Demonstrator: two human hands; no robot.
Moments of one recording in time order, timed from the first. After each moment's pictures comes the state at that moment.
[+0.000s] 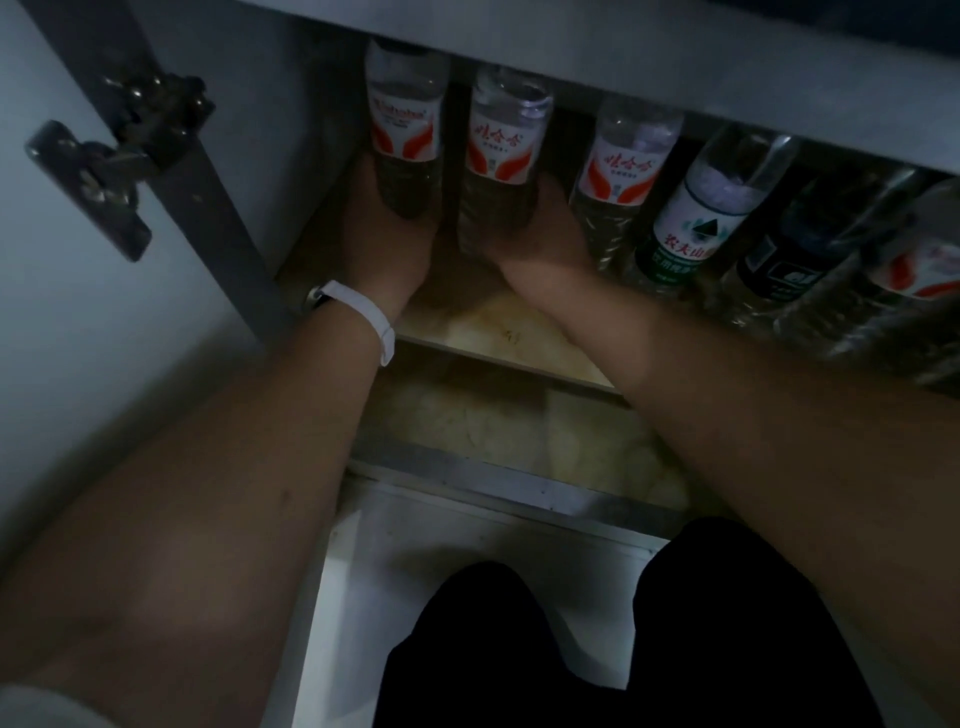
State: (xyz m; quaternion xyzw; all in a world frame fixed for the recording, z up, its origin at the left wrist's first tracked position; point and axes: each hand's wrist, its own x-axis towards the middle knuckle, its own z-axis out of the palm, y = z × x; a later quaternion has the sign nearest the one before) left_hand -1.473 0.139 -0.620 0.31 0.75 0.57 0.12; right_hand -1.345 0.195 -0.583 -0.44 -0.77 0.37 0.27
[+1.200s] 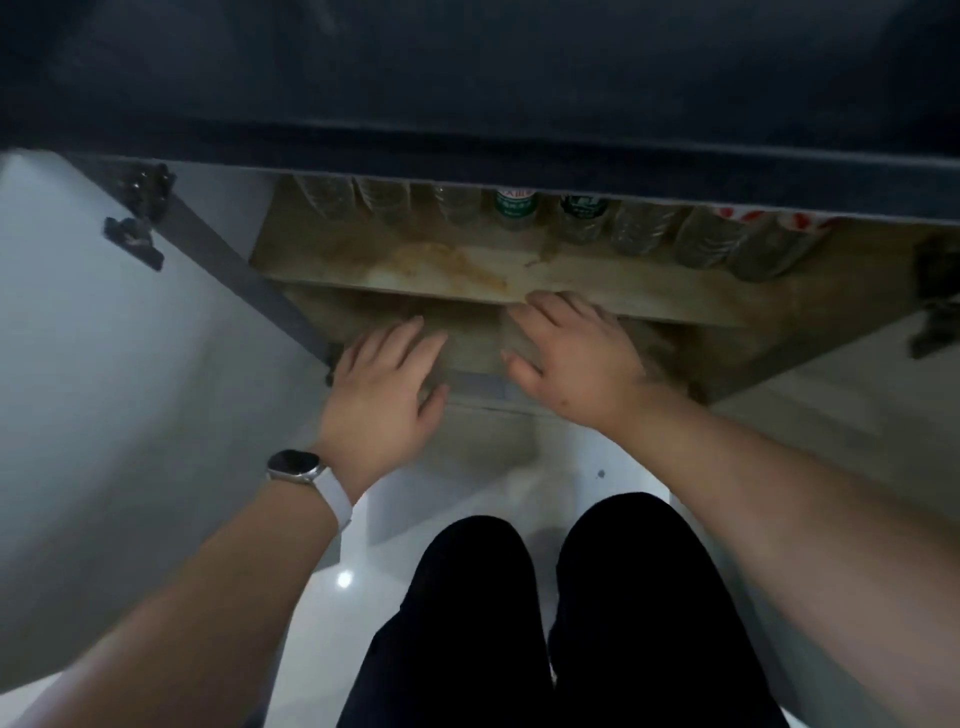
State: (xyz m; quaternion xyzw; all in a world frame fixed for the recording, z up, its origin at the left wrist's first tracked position) left_hand -1.246 -0.044 -0.520 0.63 0.77 0.09 0.03; right_hand -1.064 0.100 -0.503 -0.34 -0.93 0.14 0.01
